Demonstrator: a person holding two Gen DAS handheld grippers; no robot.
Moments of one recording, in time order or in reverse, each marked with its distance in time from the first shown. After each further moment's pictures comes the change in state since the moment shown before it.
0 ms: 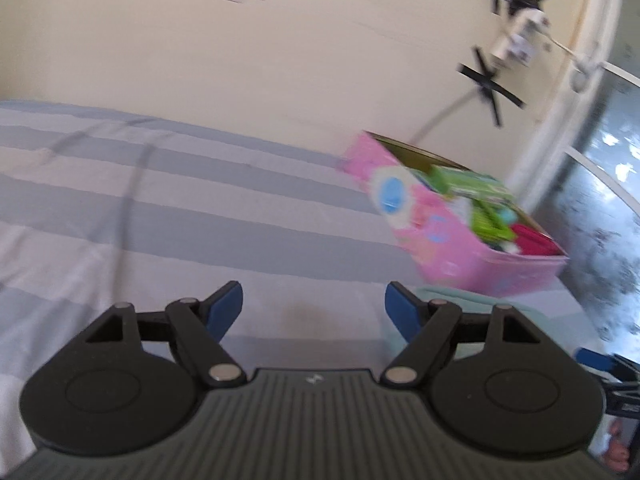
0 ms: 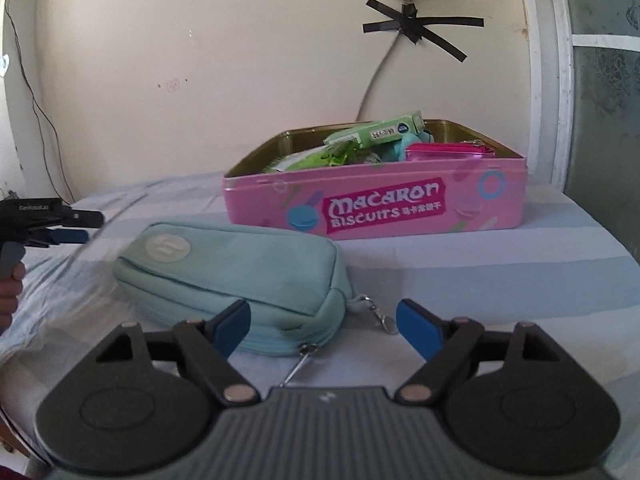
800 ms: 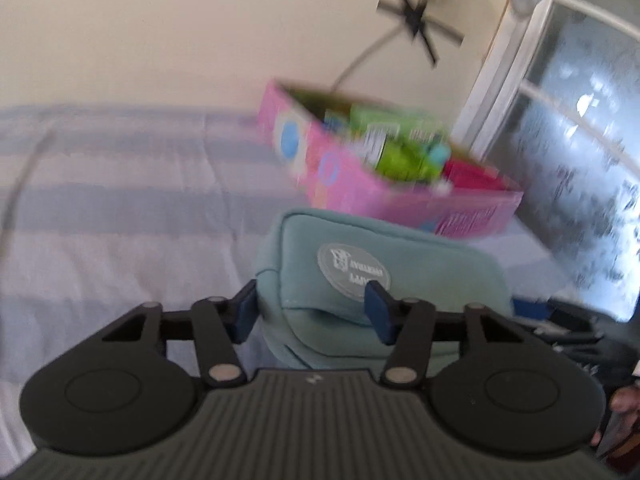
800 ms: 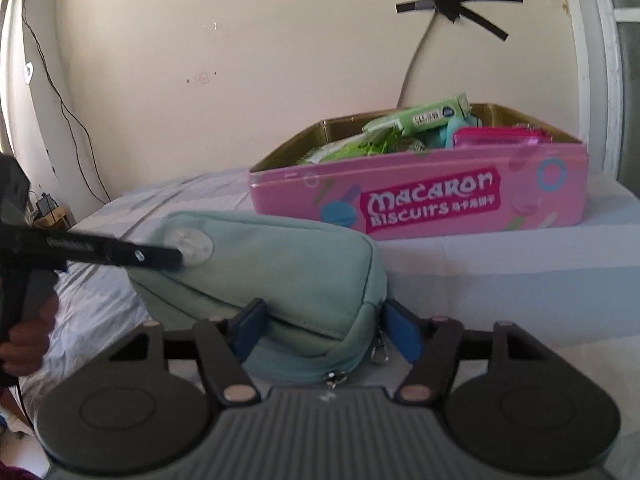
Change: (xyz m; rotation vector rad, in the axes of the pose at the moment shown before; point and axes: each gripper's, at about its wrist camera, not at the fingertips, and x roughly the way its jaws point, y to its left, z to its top) left arm 0.019 -0.084 -0.019 0.117 0.056 -0.063; right arm 0.030 -0.008 0.009 0.042 0.019 0.177
